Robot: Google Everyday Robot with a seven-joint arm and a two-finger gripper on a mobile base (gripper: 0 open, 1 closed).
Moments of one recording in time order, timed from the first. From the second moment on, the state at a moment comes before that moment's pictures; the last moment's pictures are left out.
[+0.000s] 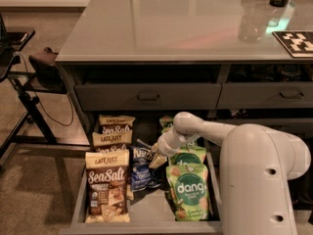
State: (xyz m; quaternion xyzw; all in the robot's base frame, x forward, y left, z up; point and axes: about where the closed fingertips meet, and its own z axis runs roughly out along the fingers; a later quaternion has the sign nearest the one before) arm 0.626 0.013 0.396 -0.71 0.63 0.23 0.20
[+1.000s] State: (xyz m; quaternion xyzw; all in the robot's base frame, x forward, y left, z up) arm 0.626 0.013 0.396 -0.71 0.63 0.23 0.20
